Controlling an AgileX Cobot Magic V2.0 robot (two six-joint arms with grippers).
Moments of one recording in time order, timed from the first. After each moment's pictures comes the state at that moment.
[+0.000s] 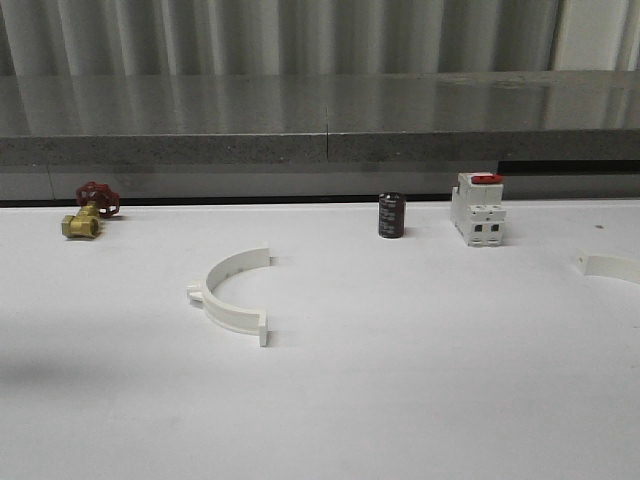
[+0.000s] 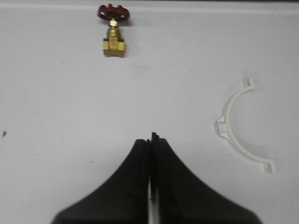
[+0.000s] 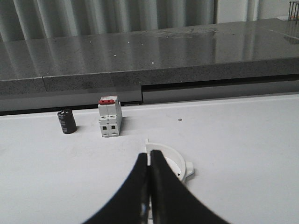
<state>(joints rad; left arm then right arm) -0.17 1.32 -1.24 0.00 0.90 -0.13 0.02 -0.01 0.03 -0.01 0.09 0.12</state>
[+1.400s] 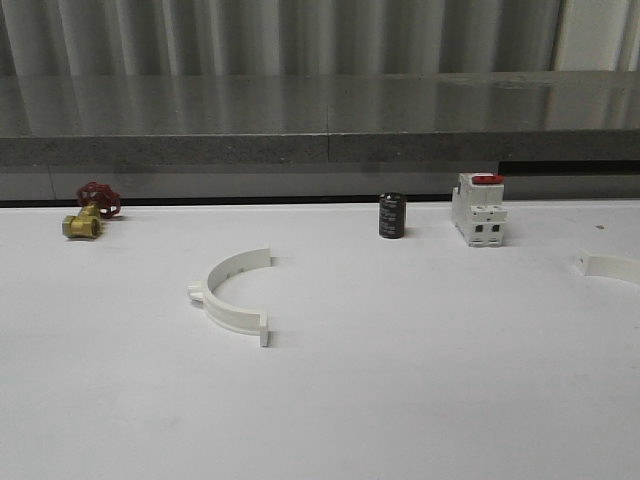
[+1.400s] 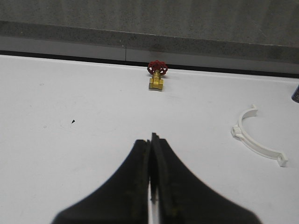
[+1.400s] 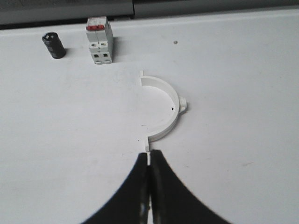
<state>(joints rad) -0.05 0.06 -0.47 0.04 0.81 -0.12 0.02 0.52 -0.52 -0.01 0.64 0.12</state>
